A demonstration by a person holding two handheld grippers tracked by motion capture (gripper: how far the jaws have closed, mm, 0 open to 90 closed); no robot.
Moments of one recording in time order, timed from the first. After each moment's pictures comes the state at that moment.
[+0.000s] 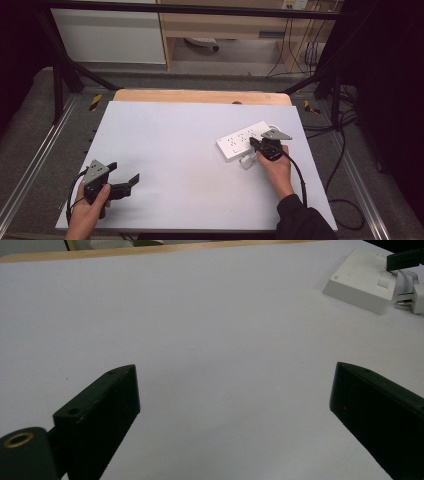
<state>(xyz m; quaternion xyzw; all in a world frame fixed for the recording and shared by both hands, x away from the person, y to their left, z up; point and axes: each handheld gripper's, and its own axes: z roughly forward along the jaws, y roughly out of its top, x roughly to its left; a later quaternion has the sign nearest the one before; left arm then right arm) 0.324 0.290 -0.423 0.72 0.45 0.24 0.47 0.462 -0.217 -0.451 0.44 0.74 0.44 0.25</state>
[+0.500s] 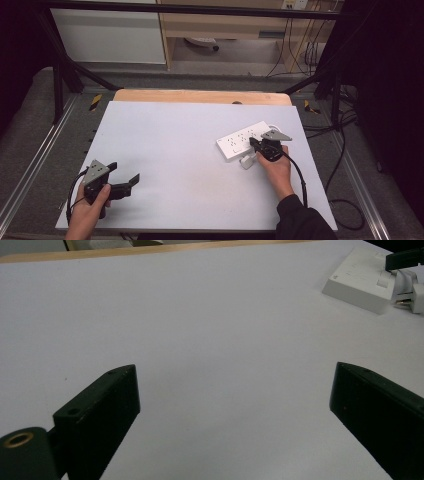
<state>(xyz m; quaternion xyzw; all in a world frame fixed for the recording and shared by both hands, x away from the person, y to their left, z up) 0.324 0.290 -0.423 0.72 0.45 0.24 0.47 0.461 -0.217 -0.453 0.44 0.74 0.45 0.25</state>
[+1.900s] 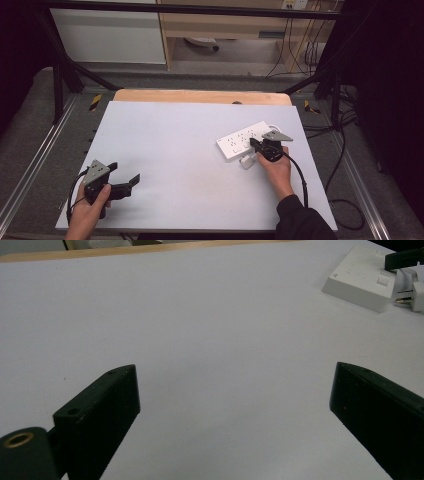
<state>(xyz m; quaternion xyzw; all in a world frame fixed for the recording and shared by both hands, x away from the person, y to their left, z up) 0.324 0.289 -0.424 0.72 0.45 0.24 0.47 0.461 -0.219 -0.457 0.45 0.73 0.45 0.25</state>
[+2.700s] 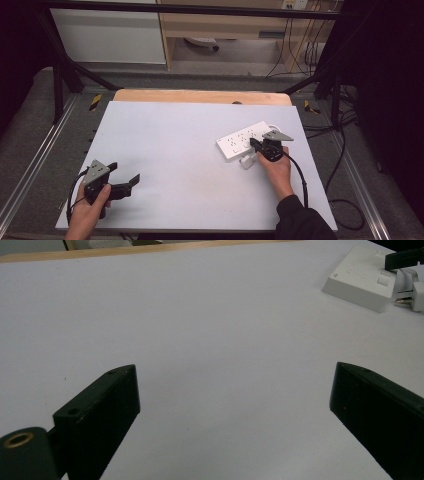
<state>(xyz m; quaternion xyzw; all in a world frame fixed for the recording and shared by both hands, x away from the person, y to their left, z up) 0.324 0.290 -0.423 0.72 0.45 0.24 0.47 0.462 -0.220 -0.456 0.45 0.73 0.46 0.24</state>
